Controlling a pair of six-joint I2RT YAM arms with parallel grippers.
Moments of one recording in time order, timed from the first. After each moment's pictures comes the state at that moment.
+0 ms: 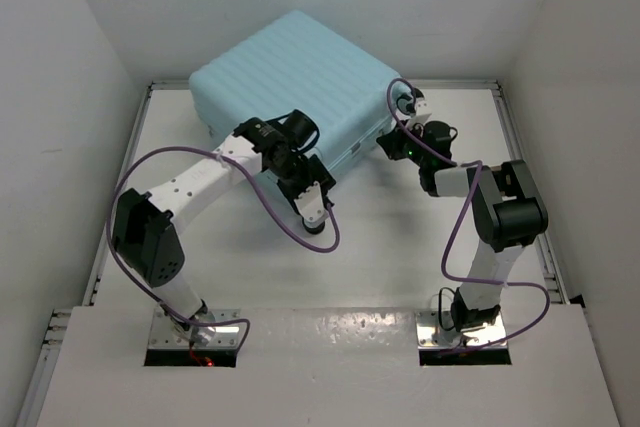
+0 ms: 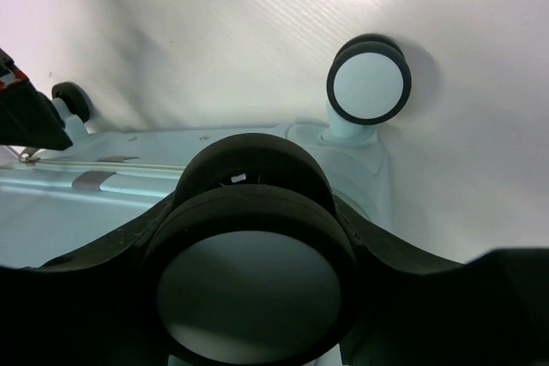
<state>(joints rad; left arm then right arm) -0.65 1.66 1.53 -1.07 0.39 1.84 0.14 1.87 0.82 0.77 -0.37 0.22</state>
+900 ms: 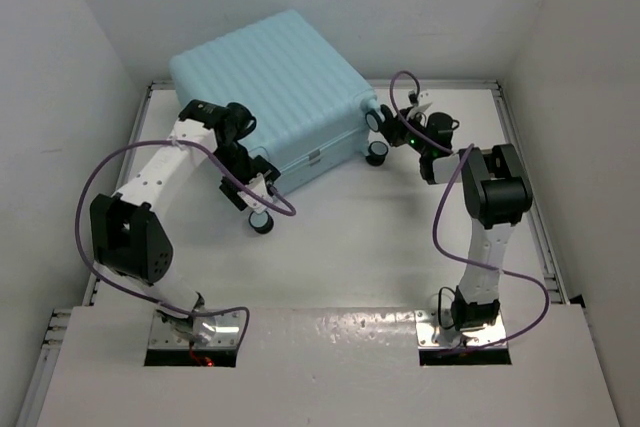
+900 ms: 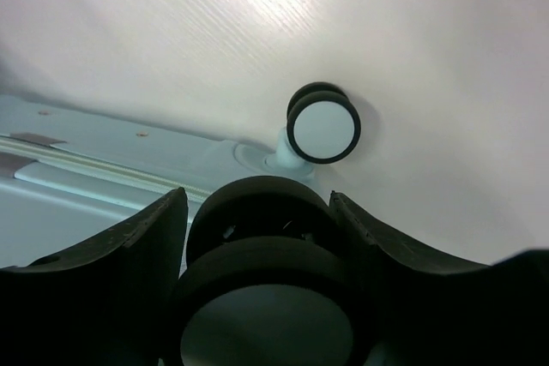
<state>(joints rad) -0.31 1.65 1.51 -1.44 0.46 2.10 0.08 2.06 0.97 0.95 -0.49 0.22</state>
